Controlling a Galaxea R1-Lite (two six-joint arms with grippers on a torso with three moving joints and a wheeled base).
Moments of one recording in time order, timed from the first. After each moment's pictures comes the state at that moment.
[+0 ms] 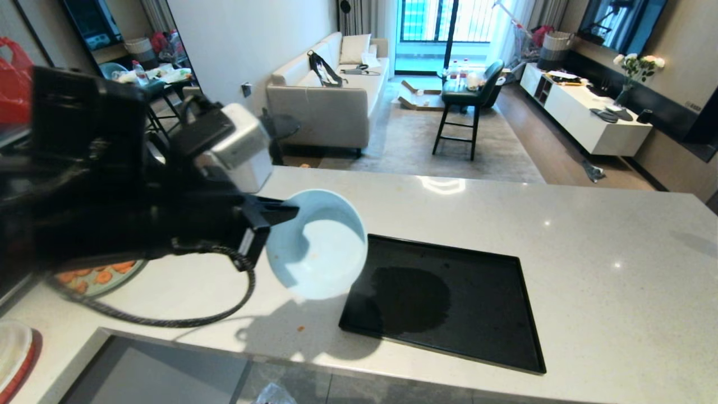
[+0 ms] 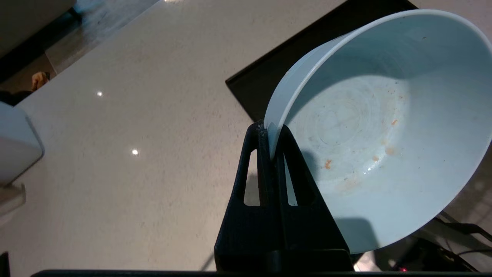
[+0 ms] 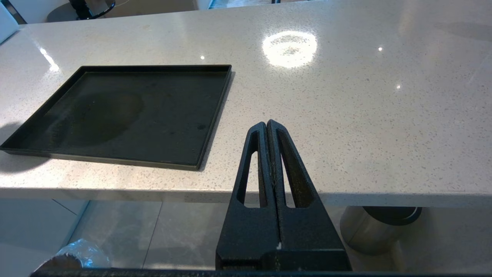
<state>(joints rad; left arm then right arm) -0.54 1.48 -1.04 -0.03 -0.13 0.33 0.00 0.00 0.00 -0.01 -0.05 0.09</state>
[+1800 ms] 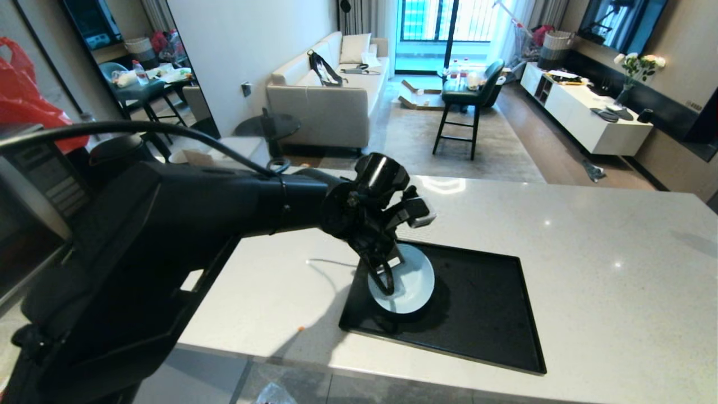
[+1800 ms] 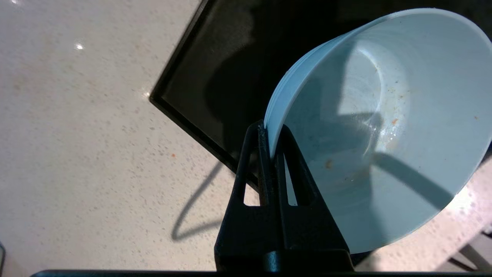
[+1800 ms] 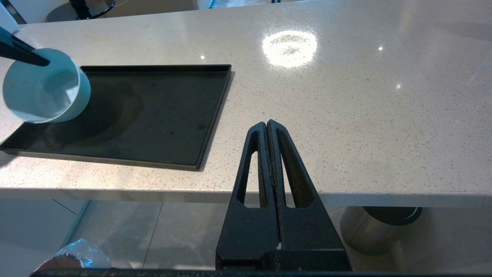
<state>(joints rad) -0.71 2.31 -1.90 0.44 0.06 0.60 0.00 0.00 0.00 -0.01 -0.05 0.09</state>
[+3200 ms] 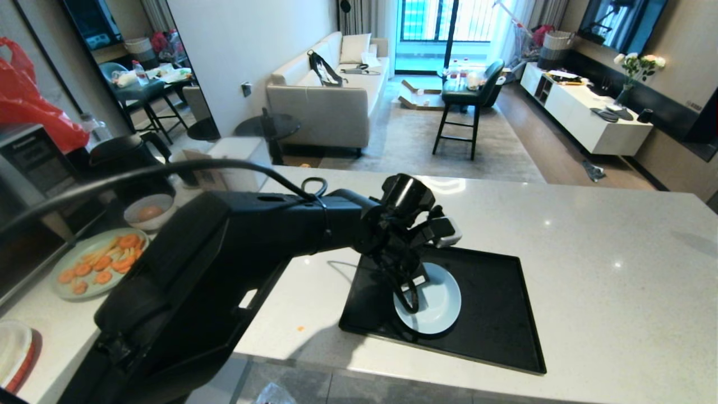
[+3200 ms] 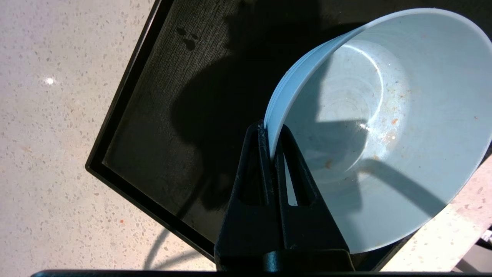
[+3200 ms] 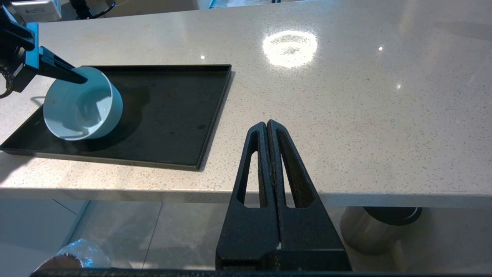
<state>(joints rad) -0.76 2.43 -1.99 0.43 -0.02 0.59 0.00 0.00 0.00 -0.01 -0.05 0.09</state>
